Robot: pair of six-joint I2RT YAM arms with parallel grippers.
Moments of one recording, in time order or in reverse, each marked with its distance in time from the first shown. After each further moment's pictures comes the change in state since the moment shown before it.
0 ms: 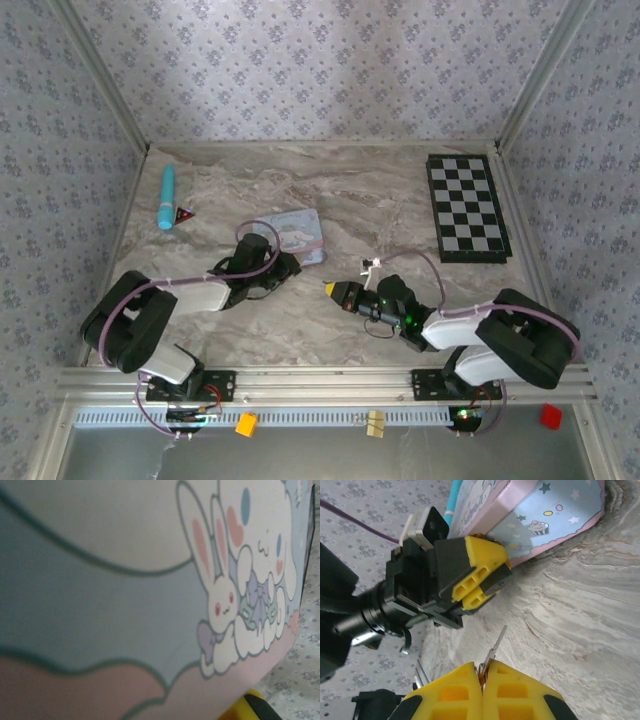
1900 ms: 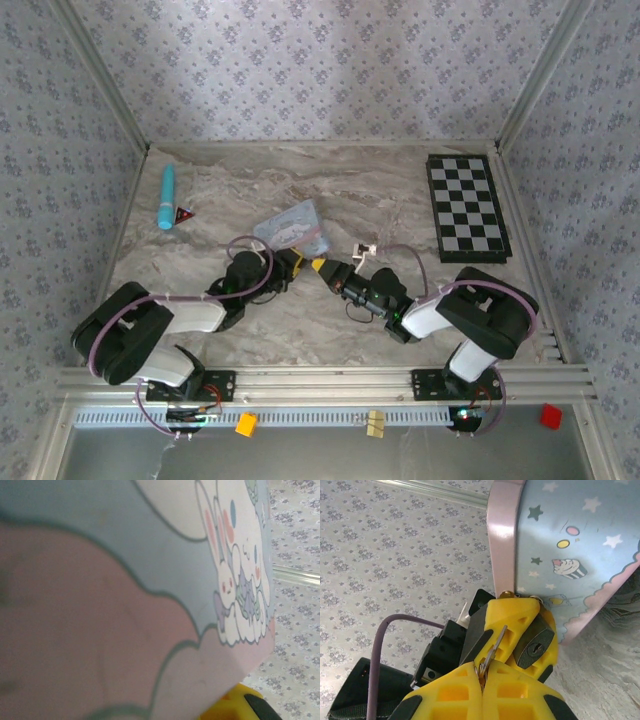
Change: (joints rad) left arm -0.089 -0.071 -0.176 0.449 -0.131 -0.463; right arm 0.010 0.231 0.112 0.370 0.090 0.205
